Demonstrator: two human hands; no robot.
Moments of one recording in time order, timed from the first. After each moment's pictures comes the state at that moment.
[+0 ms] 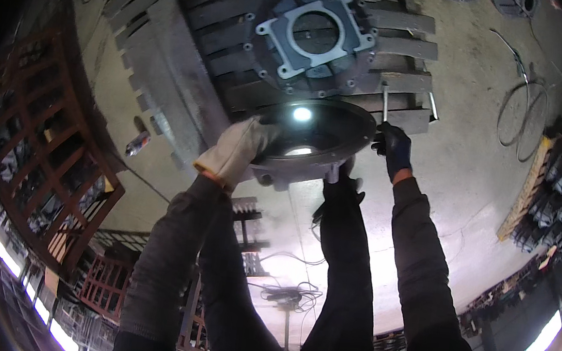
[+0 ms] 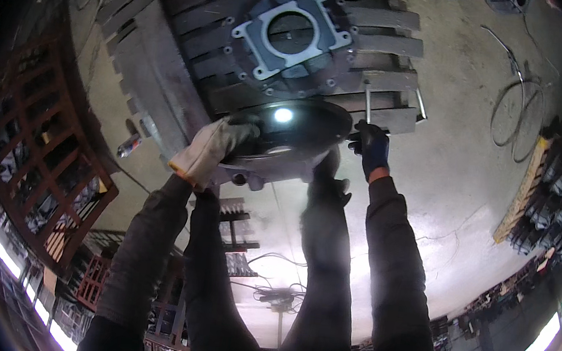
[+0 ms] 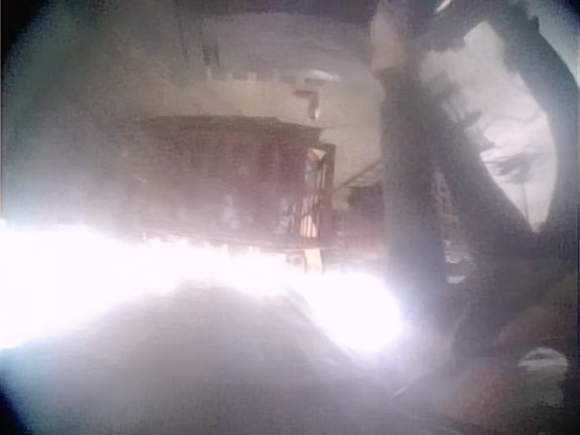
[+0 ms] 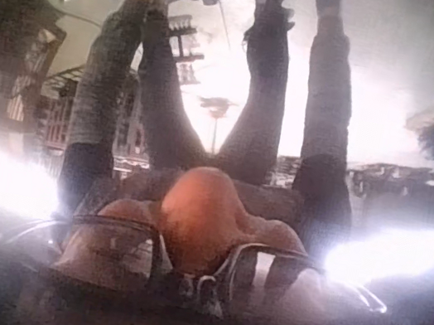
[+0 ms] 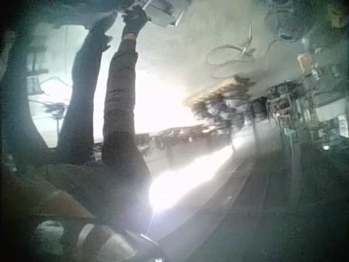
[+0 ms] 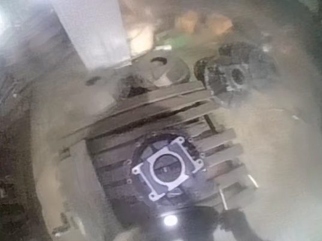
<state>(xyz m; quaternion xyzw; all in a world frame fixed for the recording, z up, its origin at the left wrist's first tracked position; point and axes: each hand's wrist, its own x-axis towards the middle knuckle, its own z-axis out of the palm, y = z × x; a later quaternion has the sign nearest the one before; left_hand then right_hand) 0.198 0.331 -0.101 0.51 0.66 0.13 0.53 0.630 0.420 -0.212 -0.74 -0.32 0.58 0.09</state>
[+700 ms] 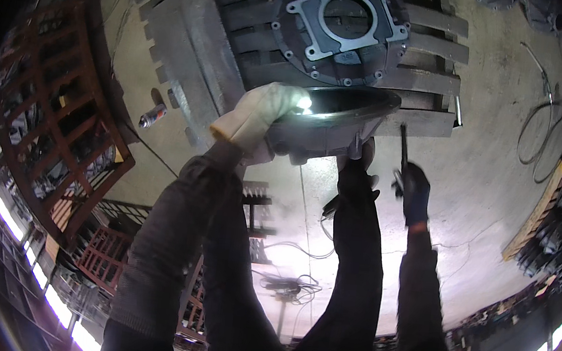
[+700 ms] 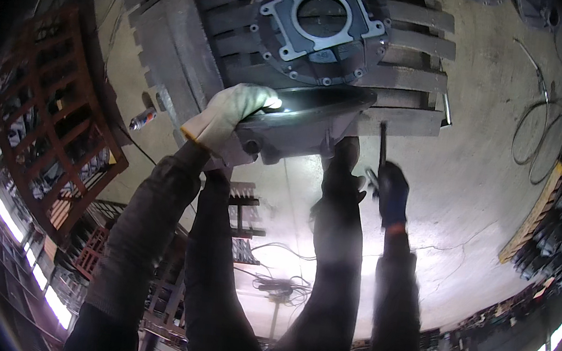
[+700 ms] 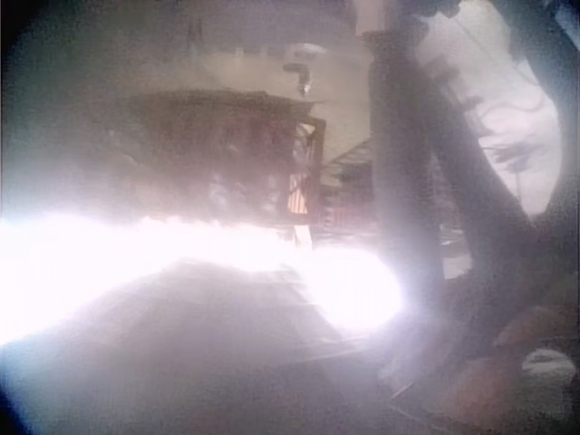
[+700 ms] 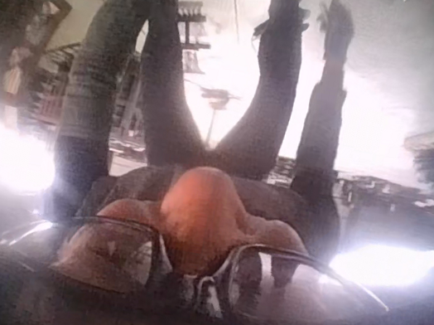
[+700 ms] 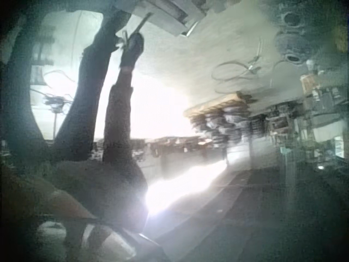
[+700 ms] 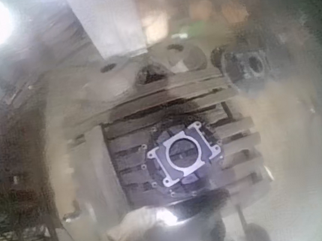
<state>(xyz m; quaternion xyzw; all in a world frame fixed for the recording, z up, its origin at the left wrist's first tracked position) 0.201 0.349 -0.099 0.38 0.58 0.29 0.66 0.659 0.337 -0.127 -0.67 -0.41 0.61 0.08</state>
